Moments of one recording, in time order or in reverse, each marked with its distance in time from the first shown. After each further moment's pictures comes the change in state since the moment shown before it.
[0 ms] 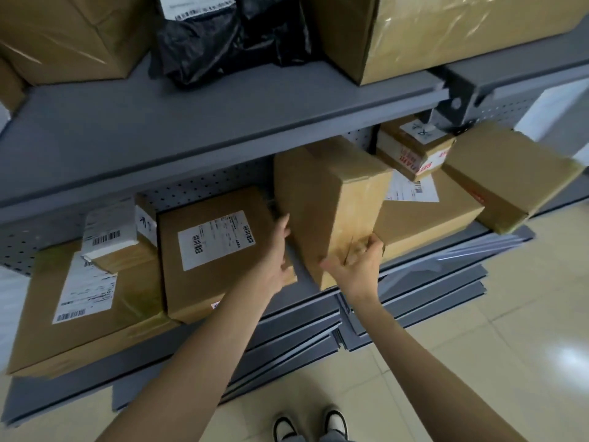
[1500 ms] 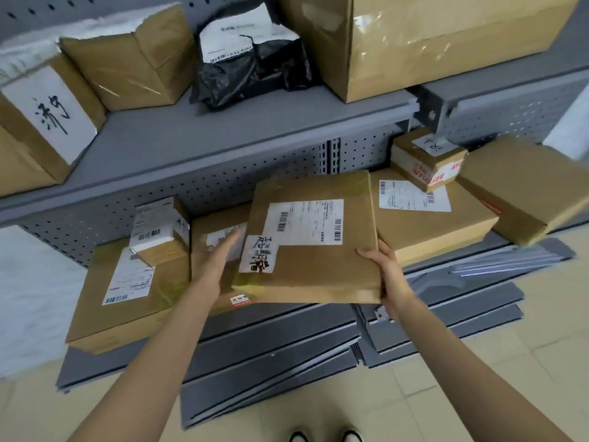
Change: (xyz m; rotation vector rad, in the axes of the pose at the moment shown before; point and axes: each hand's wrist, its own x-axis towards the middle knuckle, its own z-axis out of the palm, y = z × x) left_hand -0.041 -0.005 -0.091 0.015 0.500 0.302; right_hand 0.005 0.000 -0.053 0.487 -0.437 0.352
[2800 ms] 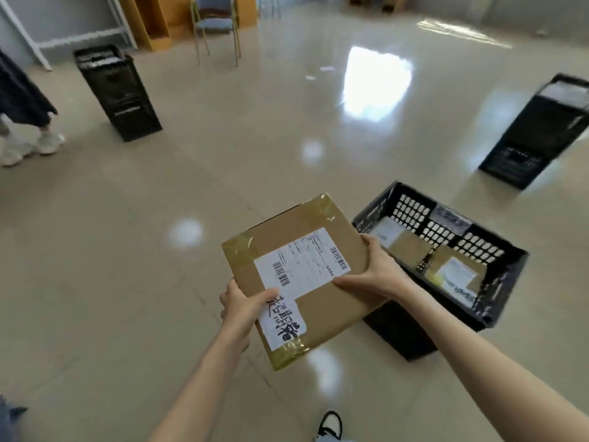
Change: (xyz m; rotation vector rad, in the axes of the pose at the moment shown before) left_hand -0.725 -0.439 0.131 1.099 -1.984 0.334; right_hand -0.814 0.343 -0.299 0.035 1.748 0.303
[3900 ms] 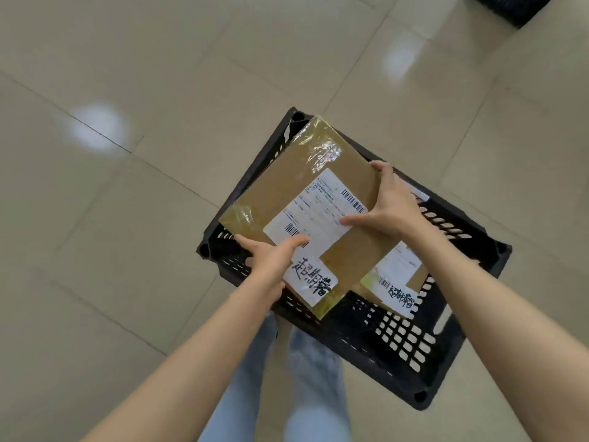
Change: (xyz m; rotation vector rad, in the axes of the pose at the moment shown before) left_hand 0.293 0.018 0.521 0.244 -0.131 -0.581; right_hand 0.400 0.347 -0.201 -0.141 -0.006 0.360
